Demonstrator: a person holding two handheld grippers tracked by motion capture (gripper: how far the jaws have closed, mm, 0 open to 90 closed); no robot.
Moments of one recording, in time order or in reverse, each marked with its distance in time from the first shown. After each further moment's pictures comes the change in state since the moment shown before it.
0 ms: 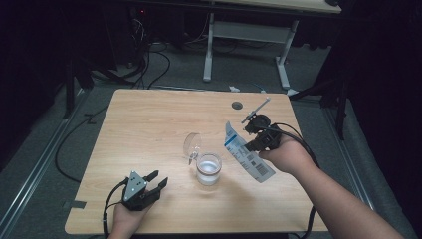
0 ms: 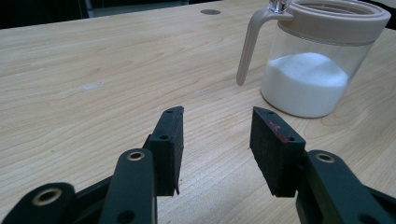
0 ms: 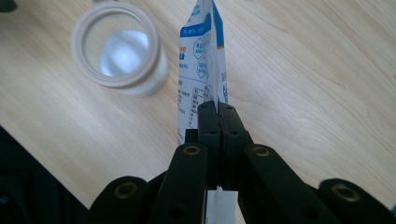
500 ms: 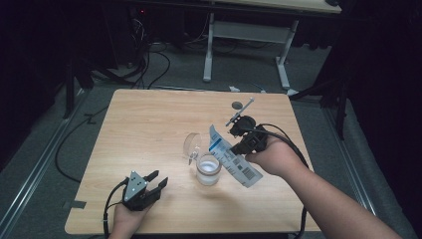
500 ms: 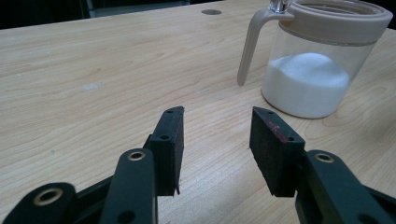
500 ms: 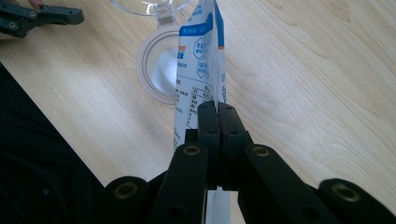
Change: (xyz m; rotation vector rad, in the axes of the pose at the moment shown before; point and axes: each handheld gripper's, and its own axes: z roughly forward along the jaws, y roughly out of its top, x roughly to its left) left arm -0.001 0.000 0.001 0.005 0.005 0.002; right arm 0.037 0.021 -0.010 -0.010 0.066 -0.081
